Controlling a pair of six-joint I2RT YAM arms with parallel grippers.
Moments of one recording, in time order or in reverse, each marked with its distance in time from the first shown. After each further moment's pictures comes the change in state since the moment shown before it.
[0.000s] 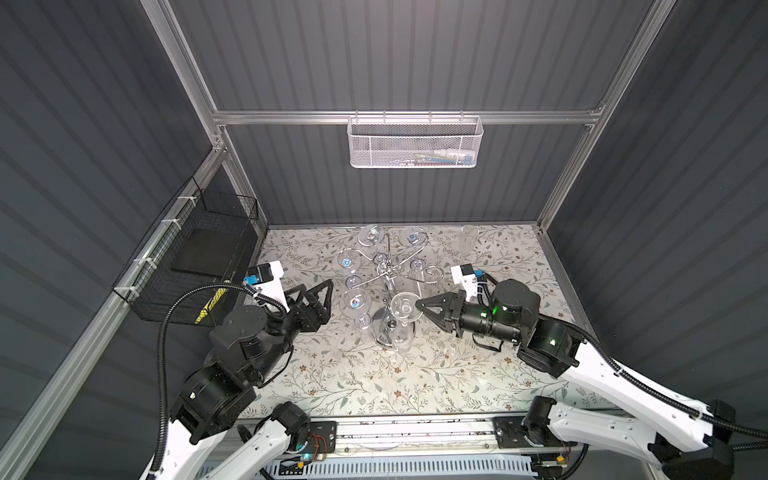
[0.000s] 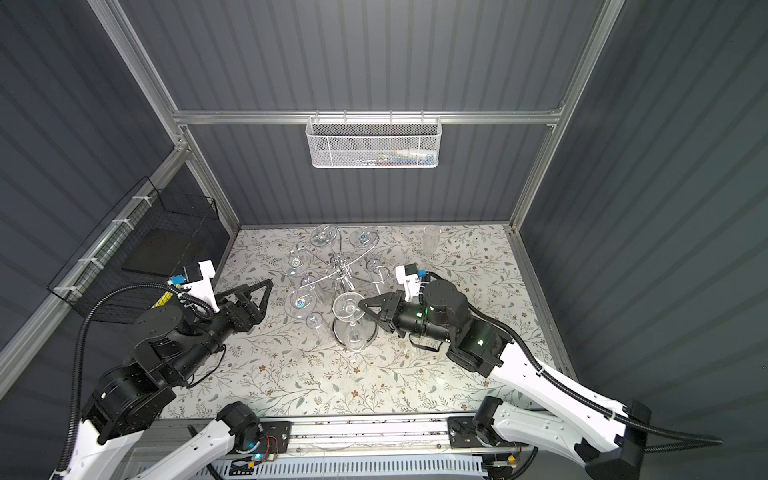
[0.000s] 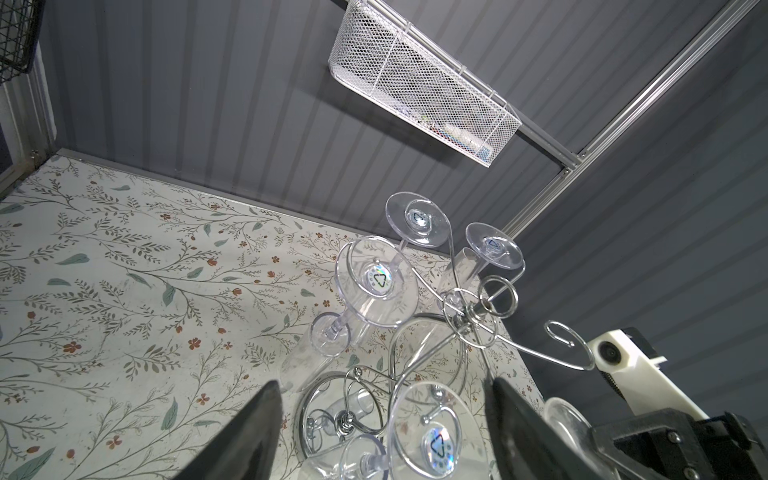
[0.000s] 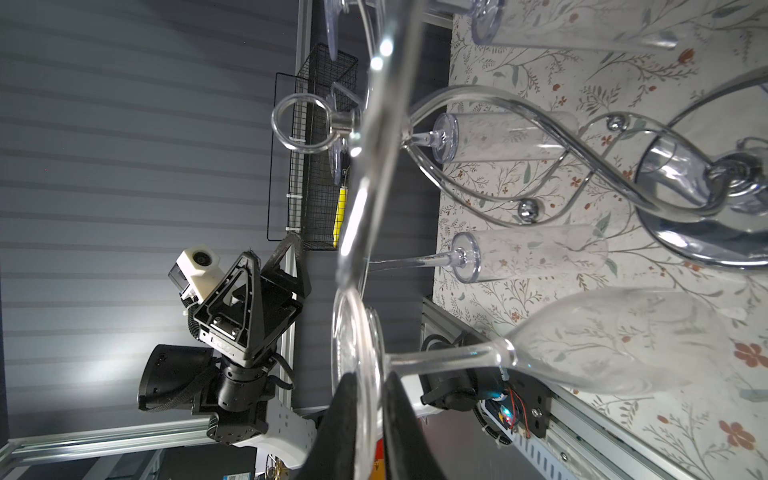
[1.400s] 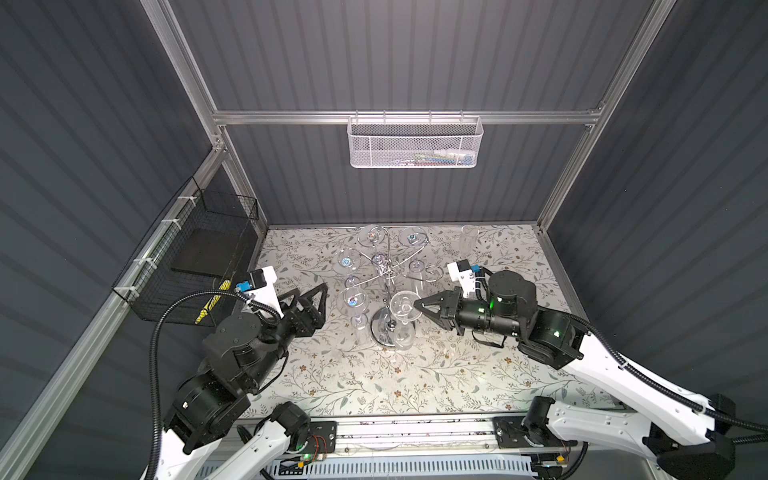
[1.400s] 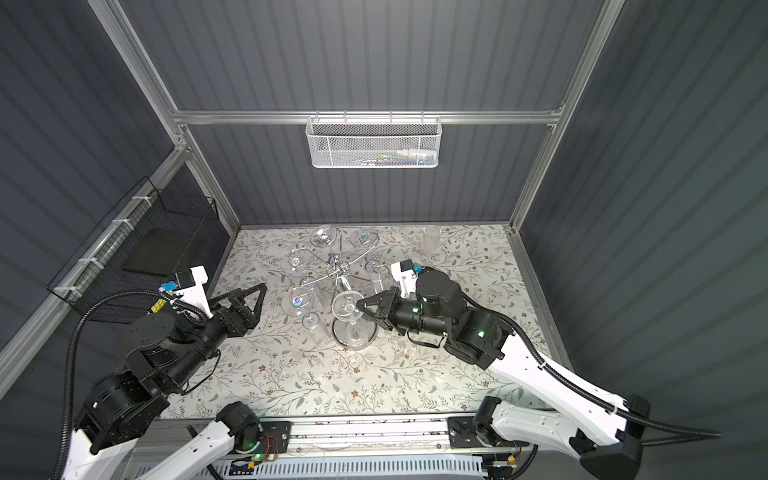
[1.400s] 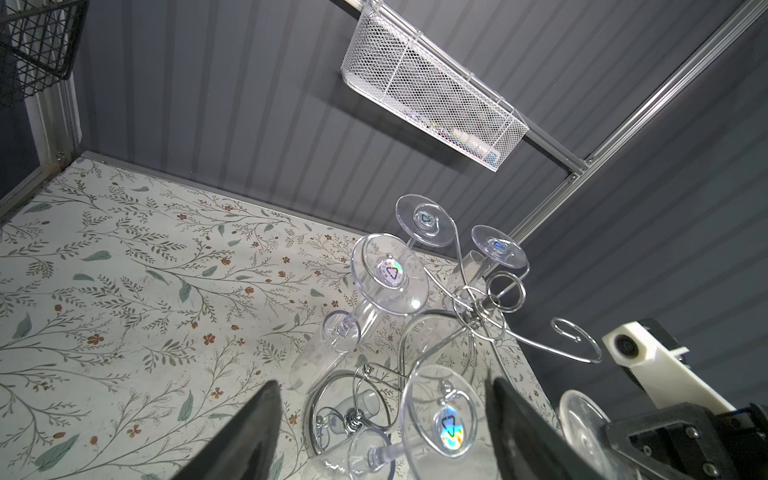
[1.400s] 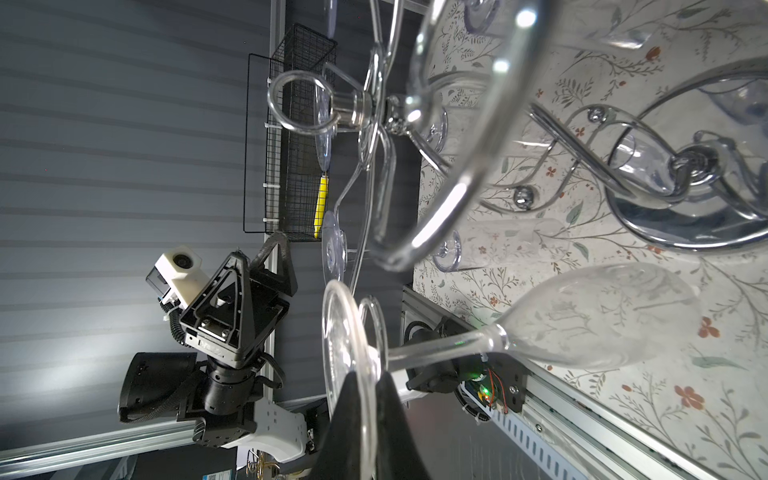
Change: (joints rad) left arm 0.000 -0.046 -0.009 -0.033 -0.029 0.000; right arm 0.018 0.063 0.154 -0.183 0.007 -0.053
